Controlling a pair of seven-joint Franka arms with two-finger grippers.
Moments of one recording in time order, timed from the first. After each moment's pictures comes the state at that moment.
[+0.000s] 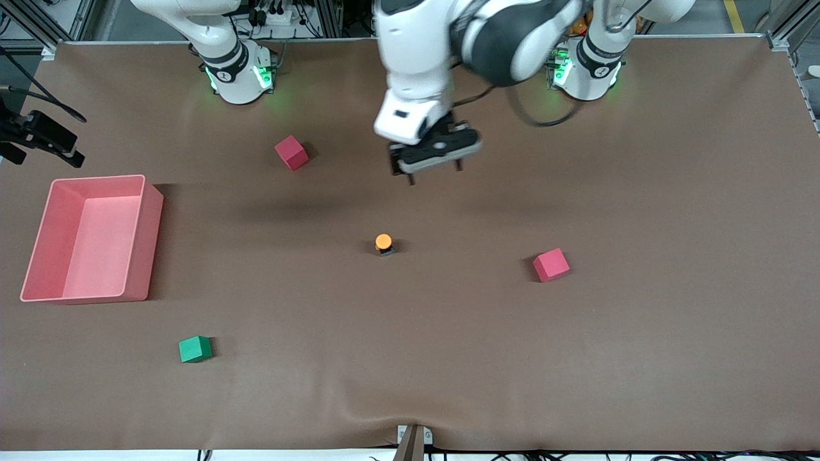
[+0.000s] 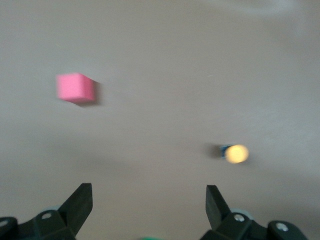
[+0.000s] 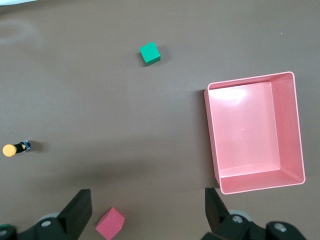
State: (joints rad) left arm -0.60 0.33 -0.26 -1.36 0.29 1.67 -1.07; right arm 0.01 -0.06 -0.04 -1.54 0.02 1.55 0.05
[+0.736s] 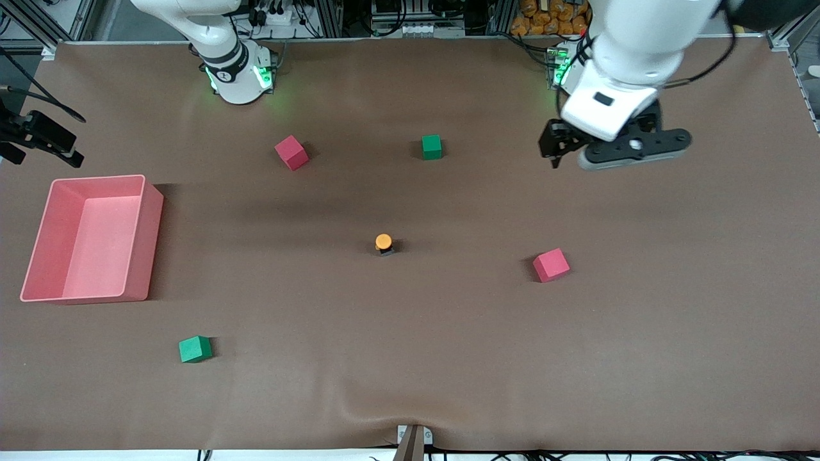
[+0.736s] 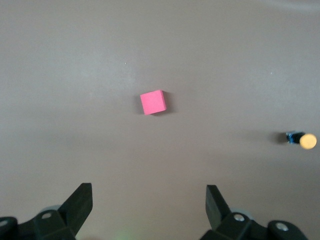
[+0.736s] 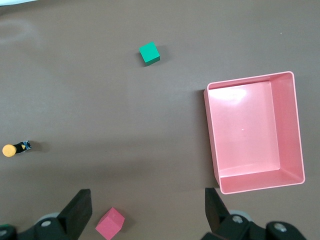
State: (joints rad) left arm -0.23 0.13 -0.26 -1.40 0.12 1.50 -0.56; right arm 0.01 -0.06 -0.04 -1.54 0.02 1.55 0.05
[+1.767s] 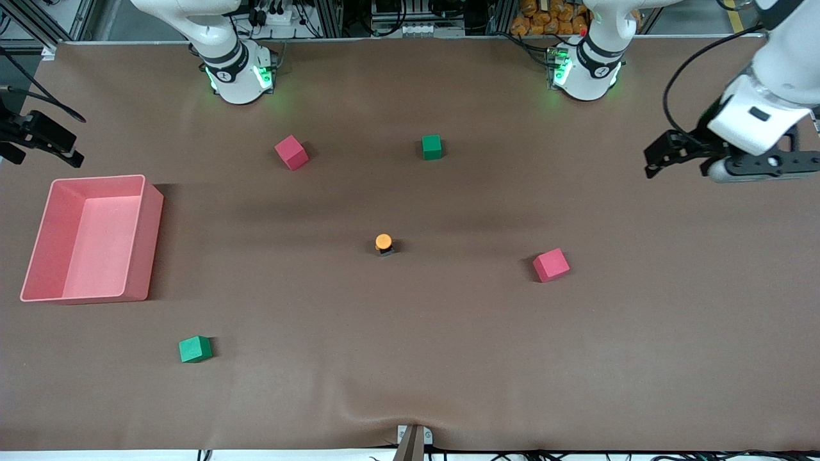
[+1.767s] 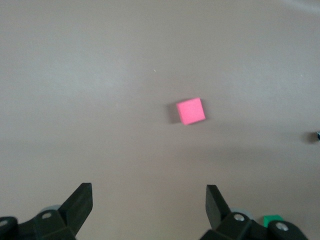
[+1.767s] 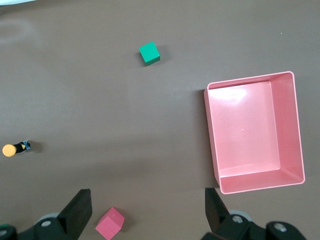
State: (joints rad) left arm 0.11 -0.07 -0.25 -1.71 -0.02 1.70 -0.19; right arm 0.01 -0.06 -0.04 -1.54 0.02 1.55 0.05
